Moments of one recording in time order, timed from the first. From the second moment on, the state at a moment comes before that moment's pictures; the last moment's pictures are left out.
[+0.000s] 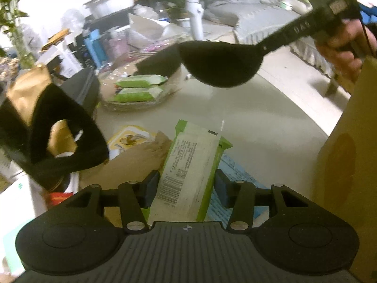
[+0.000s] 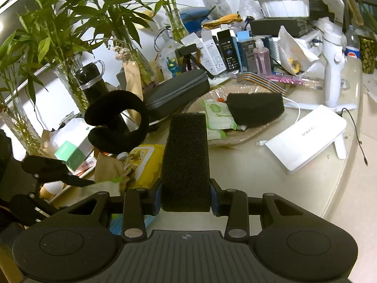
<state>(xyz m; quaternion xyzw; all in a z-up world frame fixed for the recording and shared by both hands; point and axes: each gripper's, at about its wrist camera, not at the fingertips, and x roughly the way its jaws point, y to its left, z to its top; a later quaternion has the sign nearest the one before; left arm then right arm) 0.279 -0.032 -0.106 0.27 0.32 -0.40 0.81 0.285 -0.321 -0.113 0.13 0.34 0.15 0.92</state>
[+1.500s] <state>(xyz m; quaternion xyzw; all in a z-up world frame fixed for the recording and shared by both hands) 0.134 0.014 0.034 0.03 0.41 -0.11 0.90 0.137 -0.288 0.019 0.06 0.30 0.22 0.92</state>
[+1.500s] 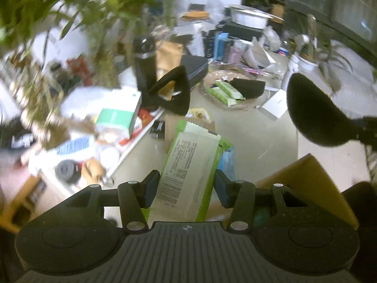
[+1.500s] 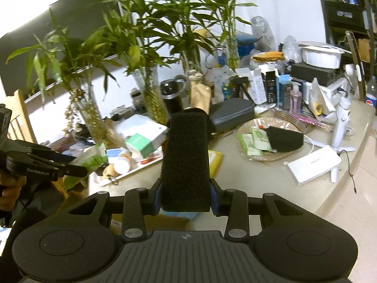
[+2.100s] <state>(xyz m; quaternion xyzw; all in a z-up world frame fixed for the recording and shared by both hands) 0.067 0.031 0.020 -0.11 0.47 -0.06 0.88 0.086 -0.275 0.031 0.06 0.30 0.26 0.92</state>
